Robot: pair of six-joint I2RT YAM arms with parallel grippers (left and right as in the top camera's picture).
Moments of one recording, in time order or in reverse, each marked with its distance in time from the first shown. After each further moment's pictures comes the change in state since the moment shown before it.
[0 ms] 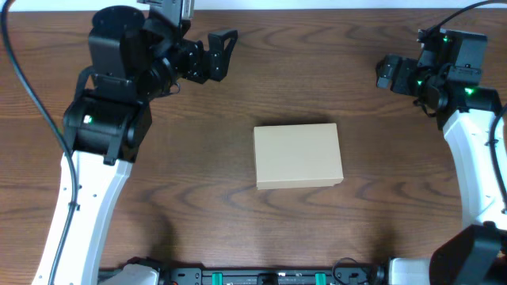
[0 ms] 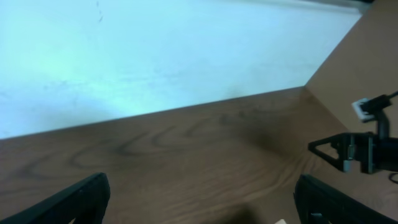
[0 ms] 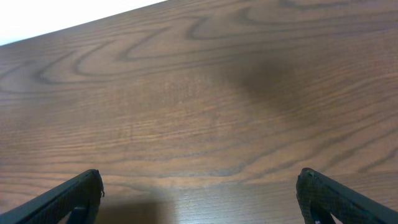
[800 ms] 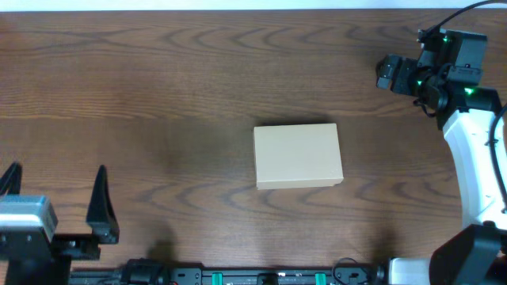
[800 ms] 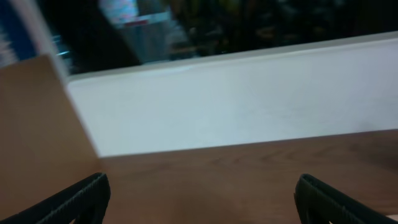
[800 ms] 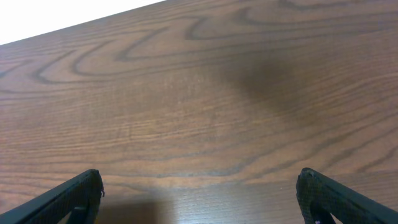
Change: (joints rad) left arm 0.163 -0.784 -0.035 -0.475 -0.430 0.285; right arm 0.000 0.000 0.000 0.000 0.003 -0.003
